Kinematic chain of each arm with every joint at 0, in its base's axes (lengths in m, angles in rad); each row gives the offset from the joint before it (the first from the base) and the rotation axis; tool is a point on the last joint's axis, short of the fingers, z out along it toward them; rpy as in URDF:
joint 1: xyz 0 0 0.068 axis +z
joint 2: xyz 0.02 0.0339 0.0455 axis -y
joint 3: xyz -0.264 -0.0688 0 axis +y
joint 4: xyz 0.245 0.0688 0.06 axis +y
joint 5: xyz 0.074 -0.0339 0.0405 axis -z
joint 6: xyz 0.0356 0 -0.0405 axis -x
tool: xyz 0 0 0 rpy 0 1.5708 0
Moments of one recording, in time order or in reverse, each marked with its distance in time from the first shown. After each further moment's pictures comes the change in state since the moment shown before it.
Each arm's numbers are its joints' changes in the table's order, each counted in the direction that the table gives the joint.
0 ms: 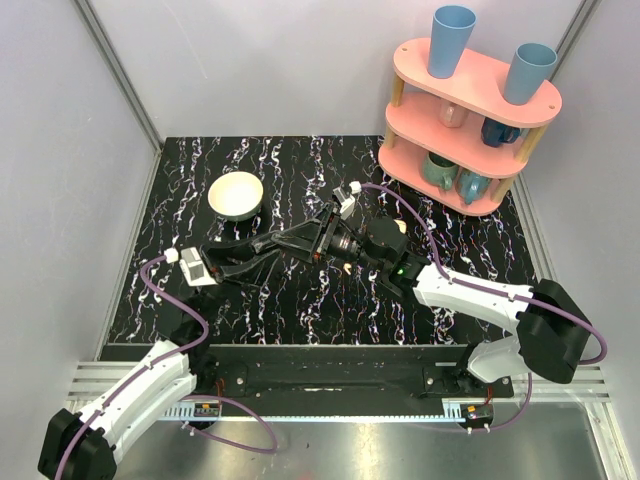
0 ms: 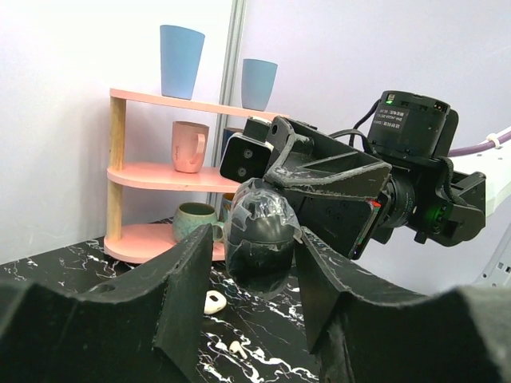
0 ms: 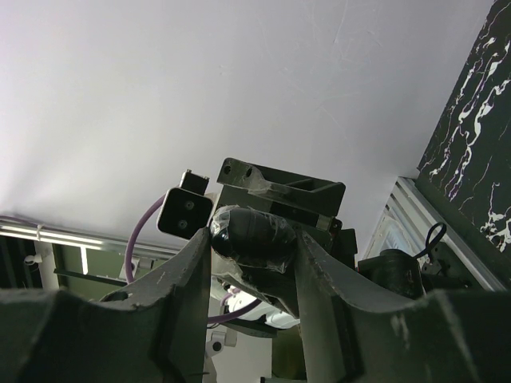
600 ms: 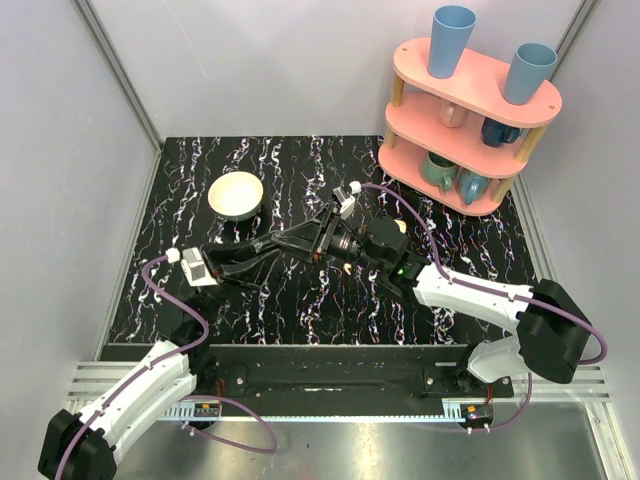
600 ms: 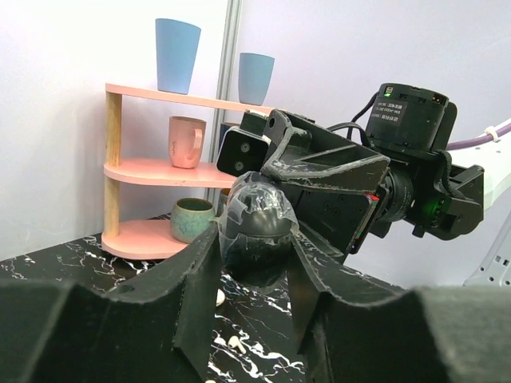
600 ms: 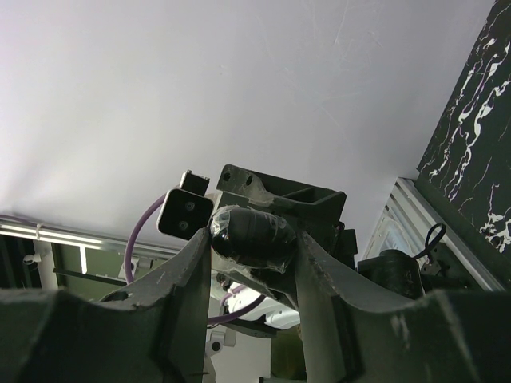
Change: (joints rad) left arm 0.002 0.004 0.000 0.012 0.013 -0.004; right arm 0.000 0.000 0.000 -0.002 0.000 0.003
